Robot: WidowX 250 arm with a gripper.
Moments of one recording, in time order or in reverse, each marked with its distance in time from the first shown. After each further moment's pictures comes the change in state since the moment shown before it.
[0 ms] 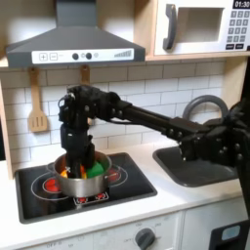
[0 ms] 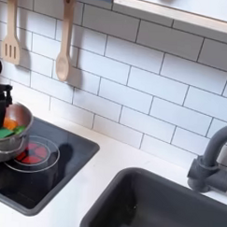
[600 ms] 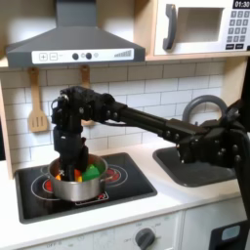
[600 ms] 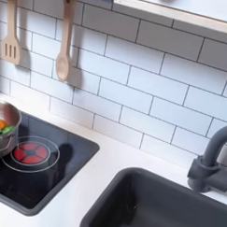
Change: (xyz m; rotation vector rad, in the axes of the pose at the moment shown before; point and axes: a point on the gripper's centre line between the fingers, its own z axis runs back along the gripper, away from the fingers) arm 0.006 0.013 0.000 0.013 0.000 0.035
